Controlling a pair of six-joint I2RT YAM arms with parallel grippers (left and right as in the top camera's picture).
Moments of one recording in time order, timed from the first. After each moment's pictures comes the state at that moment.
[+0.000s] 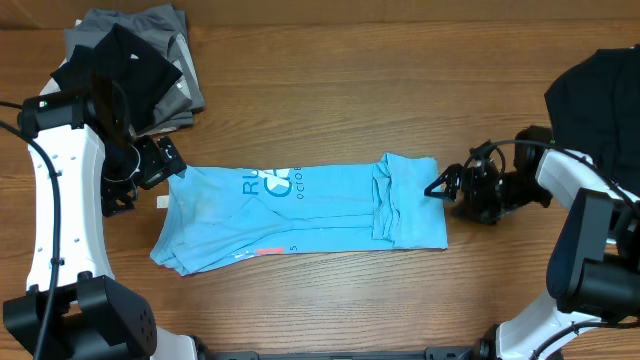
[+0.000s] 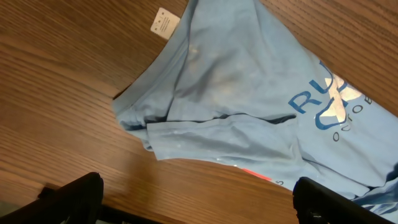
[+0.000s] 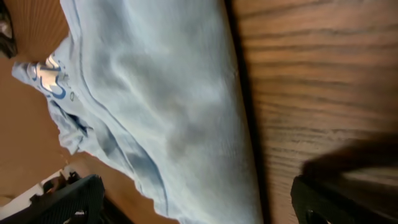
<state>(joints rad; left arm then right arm) 0.24 1.68 1.58 -1.47 0.09 -0.36 -0.24 1.88 1.07 -0.90 -0.73 -0.07</state>
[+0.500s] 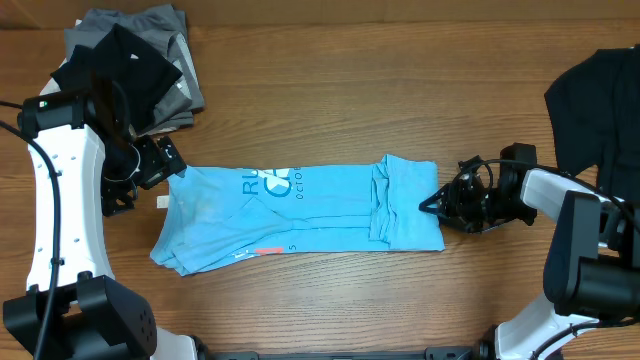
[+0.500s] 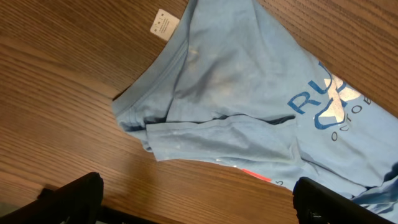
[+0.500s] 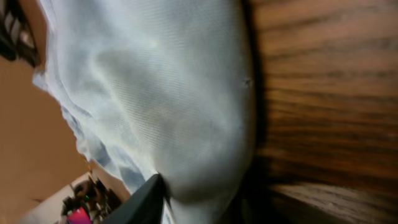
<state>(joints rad) 0.24 1.68 1.58 -1.46 0.09 -0.36 -0.19 1.86 0.90 -0.67 -0.81 0.10</state>
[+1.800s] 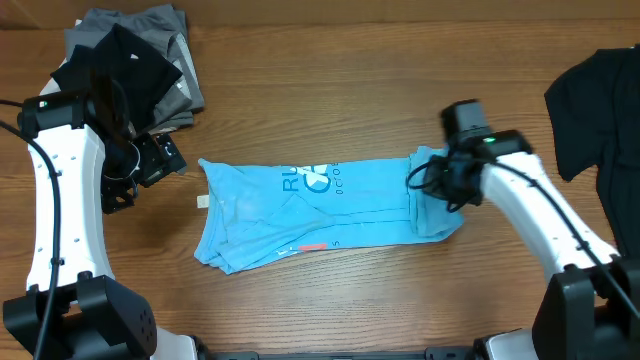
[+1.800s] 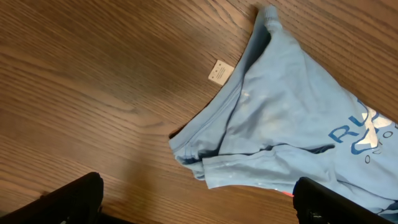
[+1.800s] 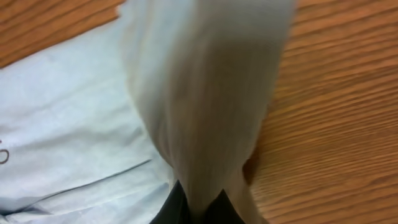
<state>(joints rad) 0.24 1.68 1.58 -1.44 0.09 -0.36 0.22 1.62 1.15 -0.94 0.04 0.50</state>
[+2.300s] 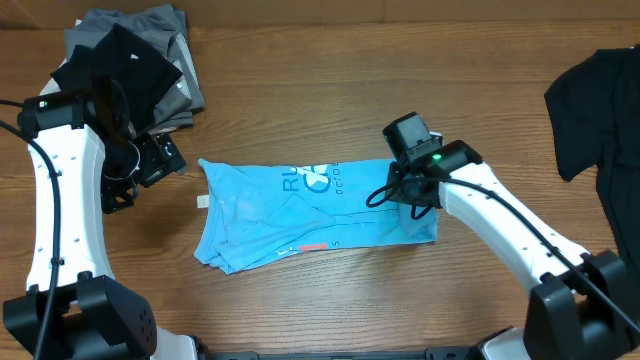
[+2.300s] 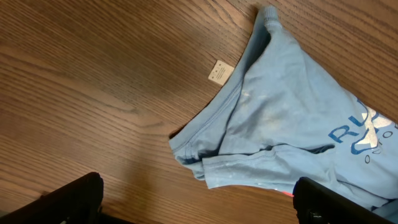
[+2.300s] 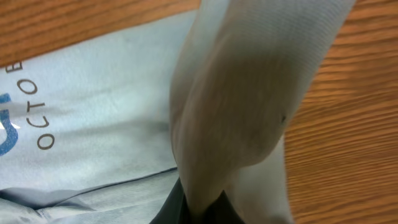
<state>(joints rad) 0.24 1.68 1.58 -1.44 0.09 -0.36 0.45 1.64 1.15 -0.87 0.15 0.63</state>
